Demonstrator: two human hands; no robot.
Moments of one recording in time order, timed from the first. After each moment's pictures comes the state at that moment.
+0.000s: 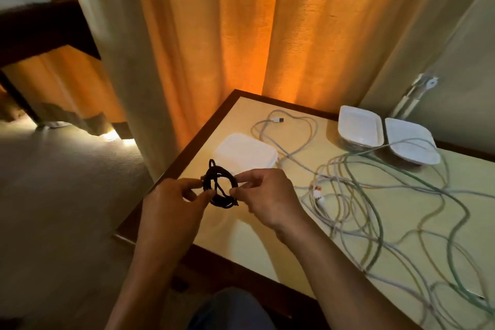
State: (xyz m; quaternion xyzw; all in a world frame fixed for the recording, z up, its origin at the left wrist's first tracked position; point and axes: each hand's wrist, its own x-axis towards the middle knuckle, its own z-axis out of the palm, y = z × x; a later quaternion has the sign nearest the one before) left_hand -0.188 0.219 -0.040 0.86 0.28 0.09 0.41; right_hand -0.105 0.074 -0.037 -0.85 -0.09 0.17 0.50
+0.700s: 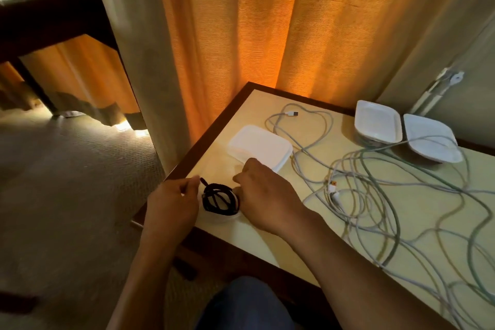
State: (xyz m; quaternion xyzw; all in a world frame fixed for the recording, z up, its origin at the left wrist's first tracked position) left_hand -0.193 0.248 -0.067 0.82 0.34 0.08 0.45; right_hand -0.115 0.097 -0.038 -0.92 -0.36 0.07 0.12
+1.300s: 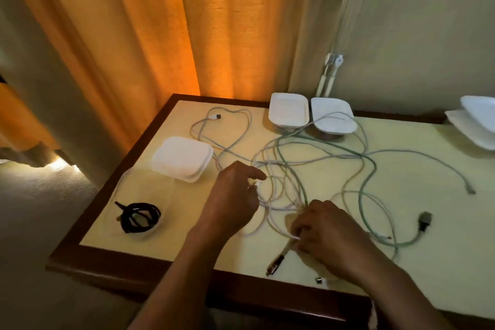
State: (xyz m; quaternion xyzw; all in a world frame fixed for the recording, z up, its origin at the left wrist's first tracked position) left_hand -0.117 0.065 -0.048 0.93 -0.03 0.06 0.37; right_hand -0.146 -0.144 -0.046 -0.97 -0.20 0.10 0.11
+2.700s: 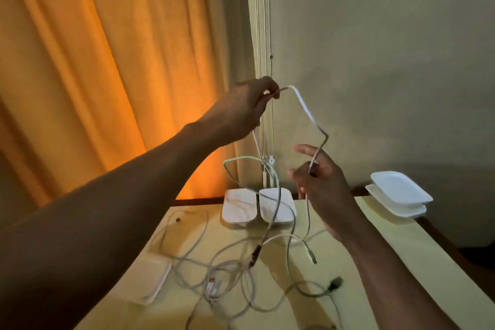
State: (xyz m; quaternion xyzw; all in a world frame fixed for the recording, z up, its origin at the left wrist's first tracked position) left_hand 0.013 -0.052 0.261 0.86 -0.36 0.26 0.24; right_hand -0.064 -0.223 0.134 -0.72 -0.07 -0.18 0.67
